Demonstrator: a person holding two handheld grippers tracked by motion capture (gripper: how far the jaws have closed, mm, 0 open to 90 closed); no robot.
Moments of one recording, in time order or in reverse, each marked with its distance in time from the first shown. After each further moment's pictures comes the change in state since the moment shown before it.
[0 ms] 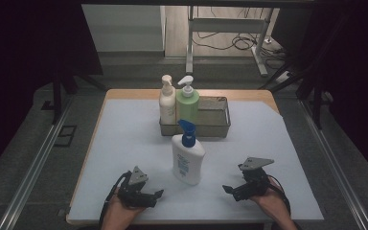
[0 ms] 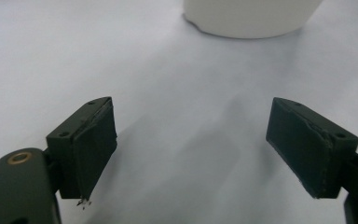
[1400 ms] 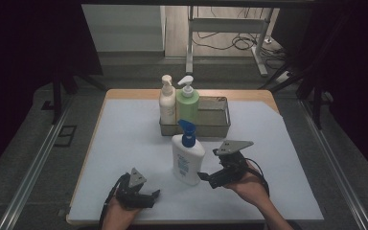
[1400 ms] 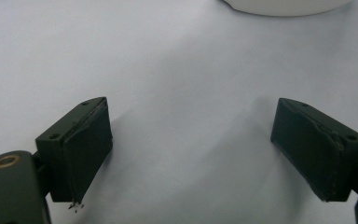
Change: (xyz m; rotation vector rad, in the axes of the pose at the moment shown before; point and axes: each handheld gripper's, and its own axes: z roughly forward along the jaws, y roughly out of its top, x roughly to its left) left arm 0.003 -0.010 0.007 0.013 0.080 0.016; right arm 0.043 0.094 0.003 -0.094 0.095 -0.070
